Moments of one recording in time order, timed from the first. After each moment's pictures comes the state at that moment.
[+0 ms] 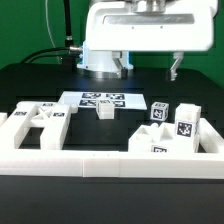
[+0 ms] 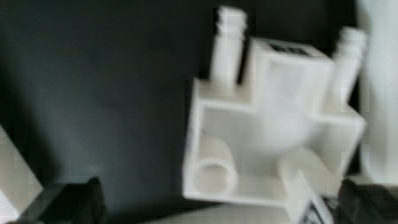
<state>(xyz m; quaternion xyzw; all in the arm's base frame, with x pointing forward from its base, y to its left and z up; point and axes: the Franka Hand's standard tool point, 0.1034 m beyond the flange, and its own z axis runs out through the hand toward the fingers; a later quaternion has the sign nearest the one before) 0.537 0.034 0.099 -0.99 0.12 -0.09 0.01</state>
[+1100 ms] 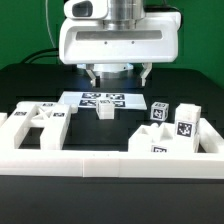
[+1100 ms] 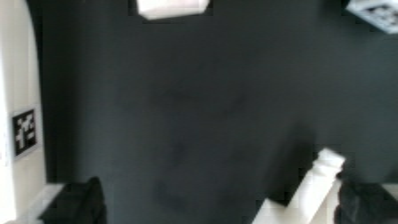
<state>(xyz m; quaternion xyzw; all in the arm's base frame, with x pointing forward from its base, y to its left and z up) 0.511 -0.002 0.084 -1.00 -0.02 0.07 0.02</state>
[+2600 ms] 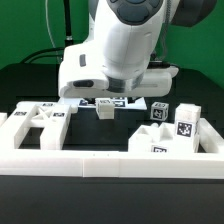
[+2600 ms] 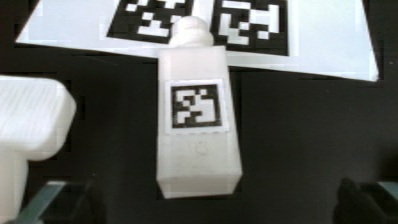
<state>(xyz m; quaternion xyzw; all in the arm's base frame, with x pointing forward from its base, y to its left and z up) 0.465 -0.012 0.035 -0.92 -0.04 0.40 0.00</state>
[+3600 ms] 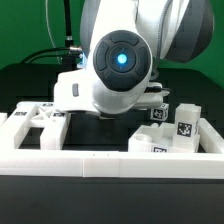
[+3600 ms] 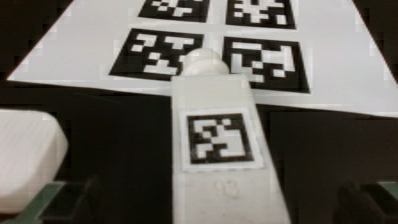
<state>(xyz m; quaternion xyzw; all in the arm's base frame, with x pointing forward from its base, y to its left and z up) 0.446 -0.021 0.013 -0.87 -0.03 0.50 0.01</state>
